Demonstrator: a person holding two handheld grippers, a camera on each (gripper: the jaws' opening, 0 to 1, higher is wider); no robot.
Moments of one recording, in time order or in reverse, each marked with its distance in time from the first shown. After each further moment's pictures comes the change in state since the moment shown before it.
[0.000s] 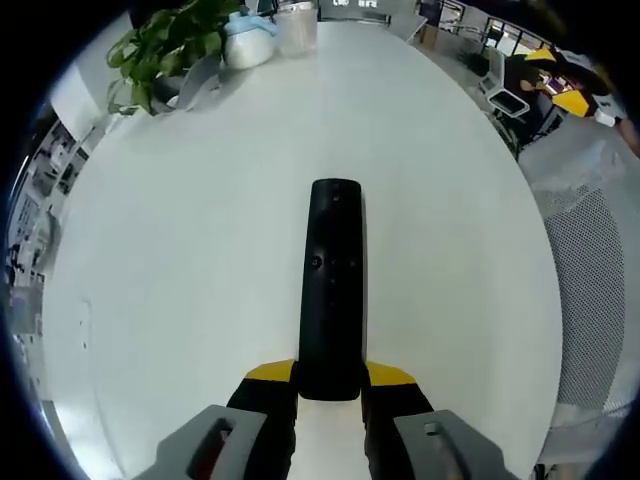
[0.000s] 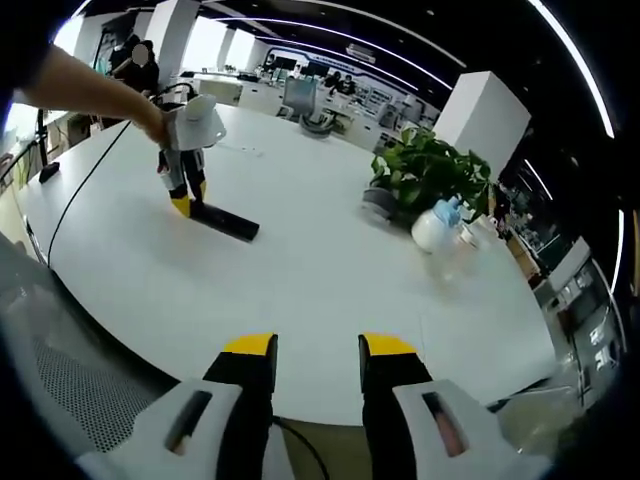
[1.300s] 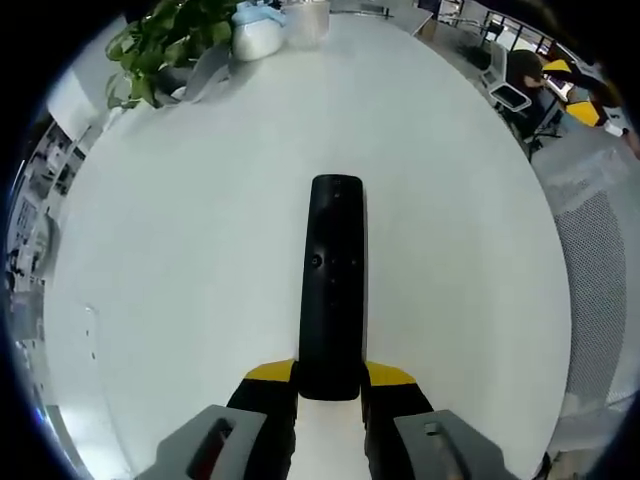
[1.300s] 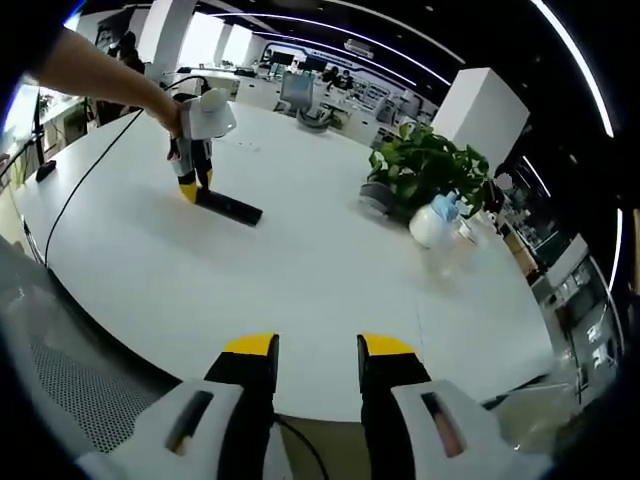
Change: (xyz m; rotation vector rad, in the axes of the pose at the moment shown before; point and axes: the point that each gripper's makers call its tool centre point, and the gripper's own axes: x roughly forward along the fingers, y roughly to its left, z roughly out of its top) left arm 0.001 0.030 0.002 0.011 0.038 0.000; right arm 0.001 -0.002 -0.003 0.004 0.021 -0.011
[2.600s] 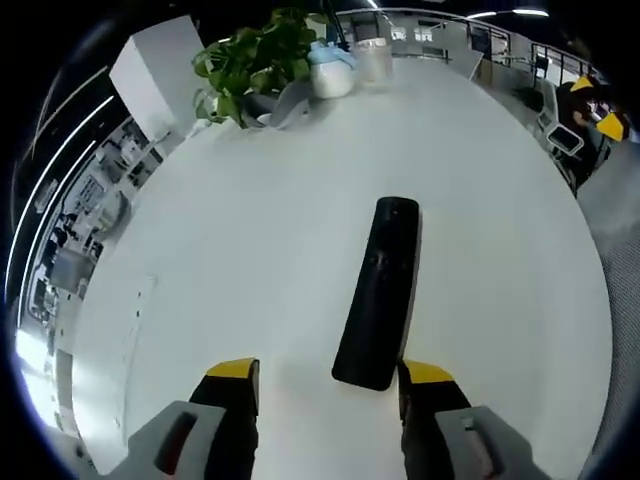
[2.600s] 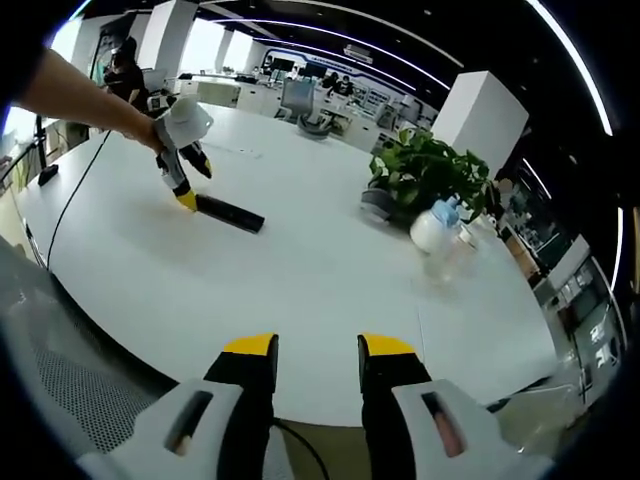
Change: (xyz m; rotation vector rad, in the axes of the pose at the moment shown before) left arm -0.015 0.022 -0.013 -0.186 -0.240 0.301; right arm -0.002 0.002 0.006 0.006 -0.034 0.008
